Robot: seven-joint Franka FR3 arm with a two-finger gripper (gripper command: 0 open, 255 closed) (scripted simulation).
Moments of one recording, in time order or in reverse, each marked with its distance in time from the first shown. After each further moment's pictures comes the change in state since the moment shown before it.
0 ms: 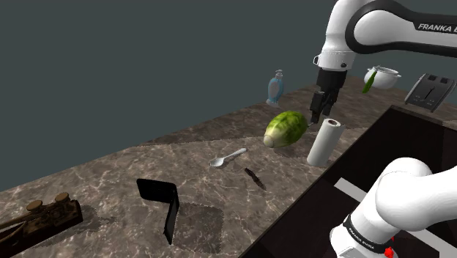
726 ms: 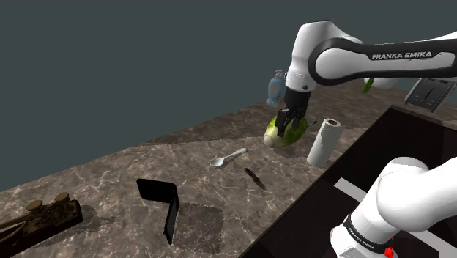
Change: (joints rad) arm 0.040 0.139 0.131 -0.088 0.070 0.309 0.148
